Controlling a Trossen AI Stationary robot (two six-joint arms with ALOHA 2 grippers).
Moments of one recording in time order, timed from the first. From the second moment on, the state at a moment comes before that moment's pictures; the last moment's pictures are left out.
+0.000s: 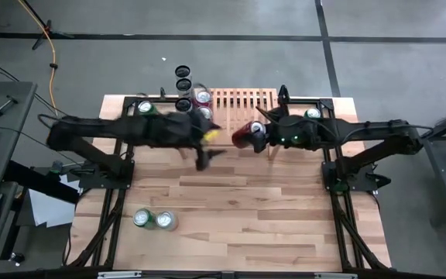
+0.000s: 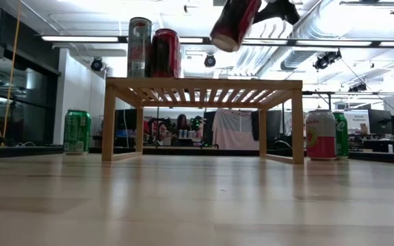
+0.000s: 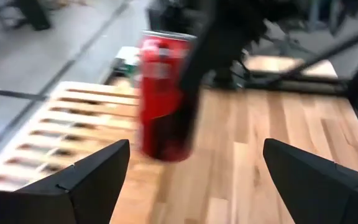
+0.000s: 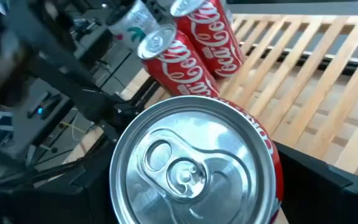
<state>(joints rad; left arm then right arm) -0.05 1.38 1.45 -0.52 -0.28 -0.07 0.03 1.26 1.25 -0.49 0.41 0.85</state>
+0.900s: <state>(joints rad) -0.05 0.78 1.04 -0.05 -0.46 -0.17 -0.29 1.57 1.75 -0.57 0.28 0.34</state>
